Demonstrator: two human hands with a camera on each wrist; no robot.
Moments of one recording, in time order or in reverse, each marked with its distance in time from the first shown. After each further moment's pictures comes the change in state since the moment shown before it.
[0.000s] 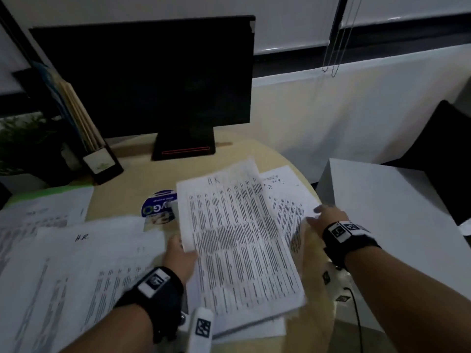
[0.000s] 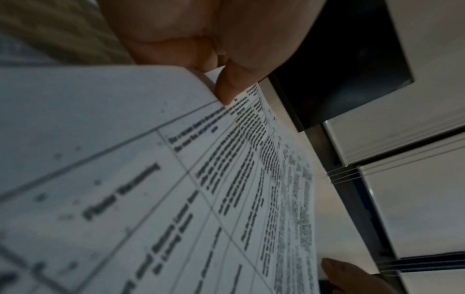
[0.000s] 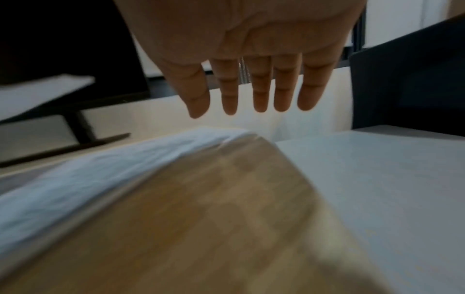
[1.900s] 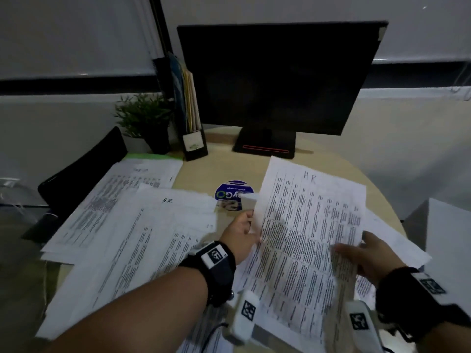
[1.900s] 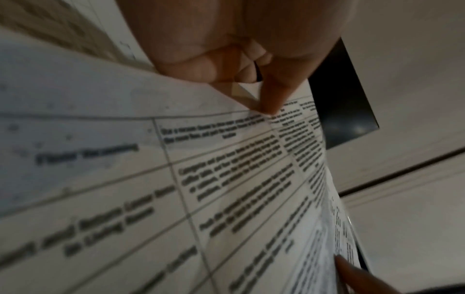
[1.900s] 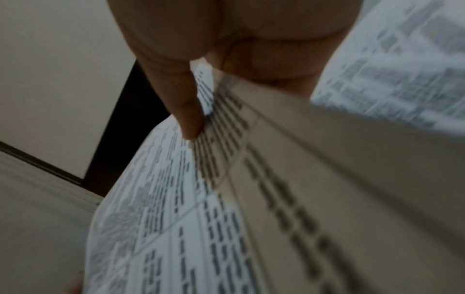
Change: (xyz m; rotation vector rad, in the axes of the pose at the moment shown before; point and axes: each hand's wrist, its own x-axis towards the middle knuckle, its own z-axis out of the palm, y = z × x) left_hand -0.038 0.050 -0.021 -0.189 -0.045 0.089; right_hand -0.045 -0.062 0.009 0.897 -0.313 -0.169
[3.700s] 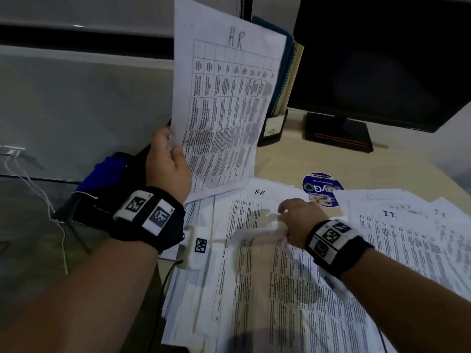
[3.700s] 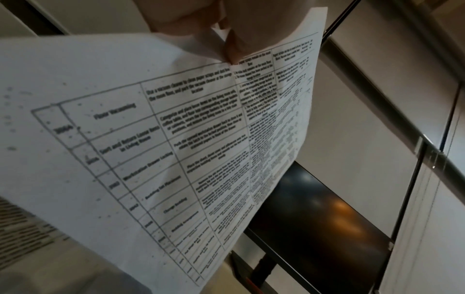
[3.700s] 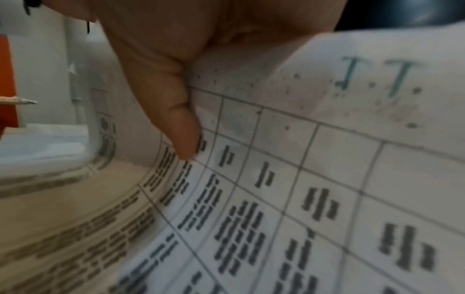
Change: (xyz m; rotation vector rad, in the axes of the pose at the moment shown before) left_hand -0.011 0.001 -0.372 0.245 0.828 0.528; right_hand -0.042 -0.125 0.361 -1.664 -0.326 -0.675
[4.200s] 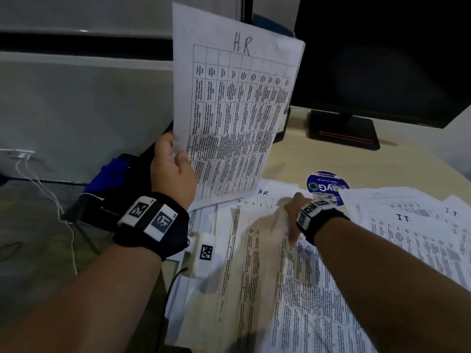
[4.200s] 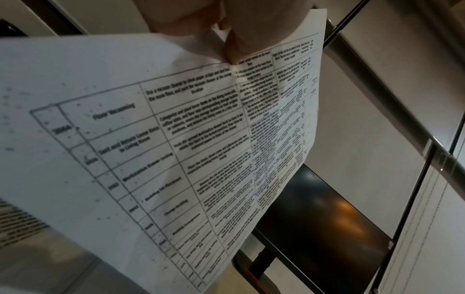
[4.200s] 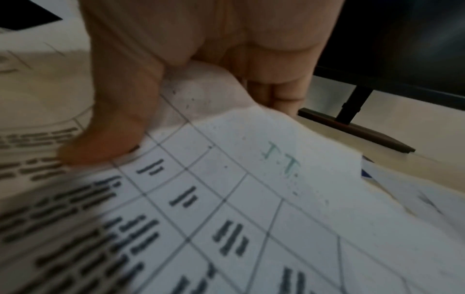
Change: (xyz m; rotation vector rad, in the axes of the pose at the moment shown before) left_hand -0.009 0.003 0.002 -0.028 -0.017 -0.048; right_hand 0.074 0.037 0.048 0.179 -0.251 0.282
